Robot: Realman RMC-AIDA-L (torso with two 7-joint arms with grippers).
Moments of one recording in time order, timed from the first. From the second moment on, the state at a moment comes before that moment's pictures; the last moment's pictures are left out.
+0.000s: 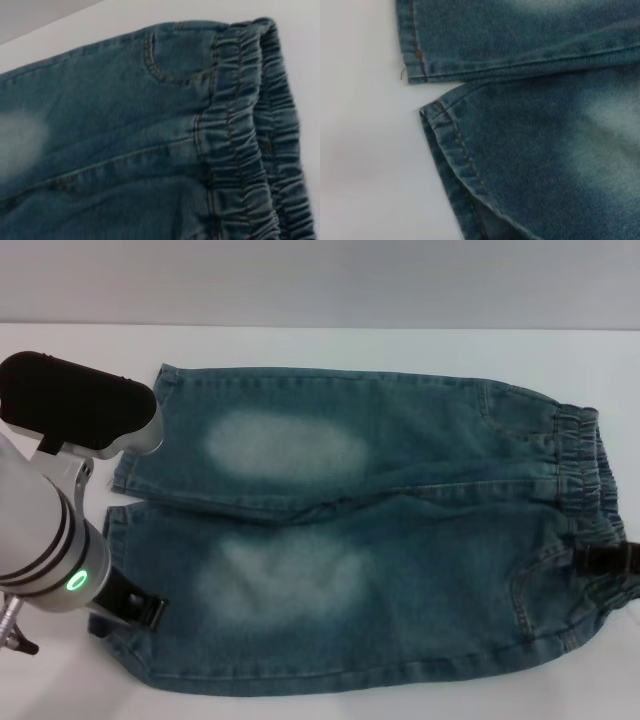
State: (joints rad) left arm -0.36 -2.06 -1.29 -1.76 2.89 -1.71 -0.22; right arm 0.01 2.07 1.79 1.52 -2.34 1.19 -0.21
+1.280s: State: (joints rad) left arm -0.31 -2.06 -1.43 -1.77 2.89 -1.41 -0.17; right arm 0.09 2.07 2.14 1.08 -1.62 1.21 -0.69
